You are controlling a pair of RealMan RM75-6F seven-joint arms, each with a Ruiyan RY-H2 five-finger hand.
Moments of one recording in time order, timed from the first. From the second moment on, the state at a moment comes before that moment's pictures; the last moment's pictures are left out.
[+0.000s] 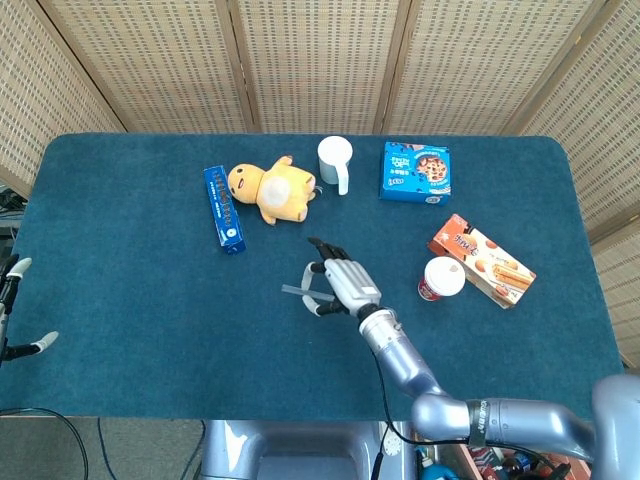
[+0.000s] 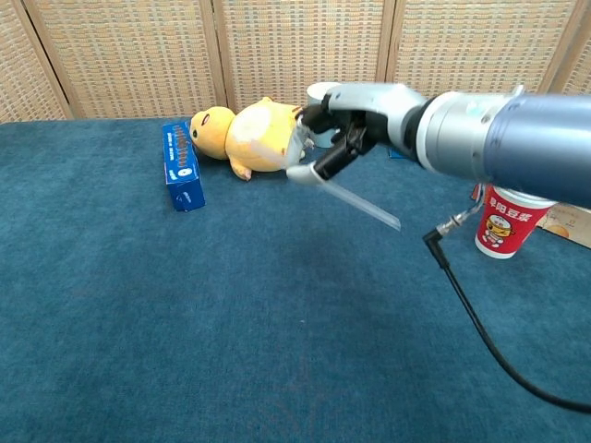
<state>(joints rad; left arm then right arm) -0.12 -1.06 -0.09 -1.60 1.39 1.41 -0.08 0.86 -1.58 0.43 -1.79 -0.66 0.92 -0.32</state>
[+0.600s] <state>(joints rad) -0.10 -1.02 -0.08 -1.67 1.42 1.45 -0.06 0.71 -1.32 0.63 -1.91 -0.79 0.89 0.09</state>
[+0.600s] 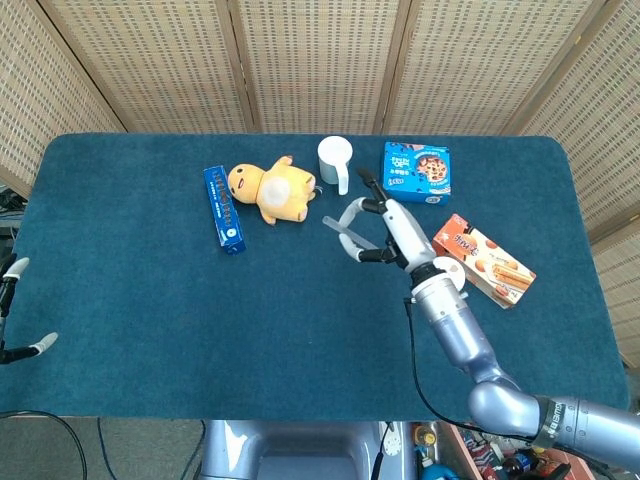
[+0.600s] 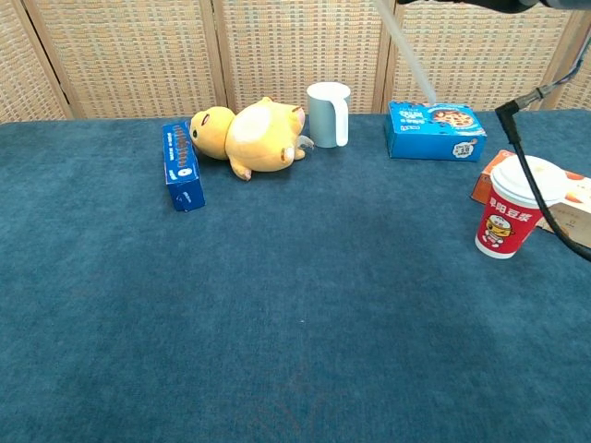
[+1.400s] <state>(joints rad) -0.08 -0.99 -0.07 -1.74 1.45 1.48 -0.01 0.52 -1.27 0.53 -1.58 -1.15 0.82 0.72</state>
